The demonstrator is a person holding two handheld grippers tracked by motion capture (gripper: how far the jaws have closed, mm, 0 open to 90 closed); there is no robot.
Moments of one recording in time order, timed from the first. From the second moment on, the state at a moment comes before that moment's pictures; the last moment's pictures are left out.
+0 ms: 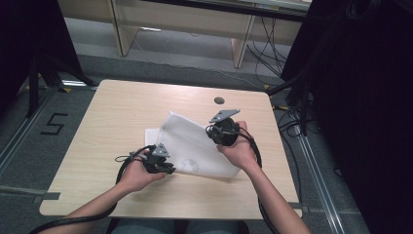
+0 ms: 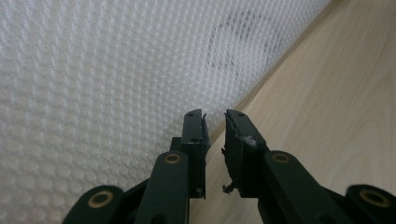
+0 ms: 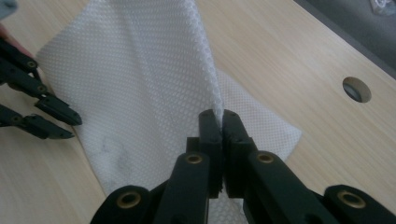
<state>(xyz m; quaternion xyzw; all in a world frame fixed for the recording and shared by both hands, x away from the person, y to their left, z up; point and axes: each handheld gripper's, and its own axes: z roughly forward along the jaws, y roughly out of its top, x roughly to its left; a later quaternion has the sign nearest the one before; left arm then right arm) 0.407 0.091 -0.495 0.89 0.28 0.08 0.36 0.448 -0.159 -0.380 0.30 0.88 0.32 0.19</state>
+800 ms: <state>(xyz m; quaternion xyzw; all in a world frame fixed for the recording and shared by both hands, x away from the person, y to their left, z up) 0.368 0.181 -0.465 0.86 0.32 0.13 0.37 0.393 -0.149 -0.374 0.25 0.89 0.34 0.18</state>
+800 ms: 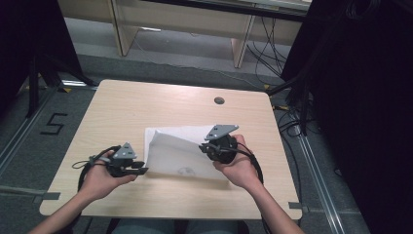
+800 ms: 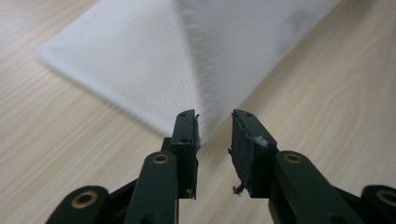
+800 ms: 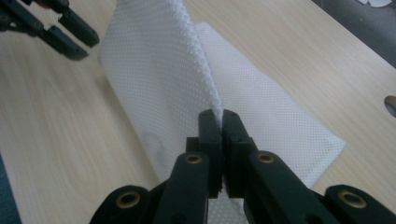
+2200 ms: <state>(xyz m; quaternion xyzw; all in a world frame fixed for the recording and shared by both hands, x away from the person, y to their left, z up) 0.377 0.183 -0.473 0.86 0.33 0.14 0.37 0.328 -0.141 -0.452 0.22 0.95 0.23 0.00</state>
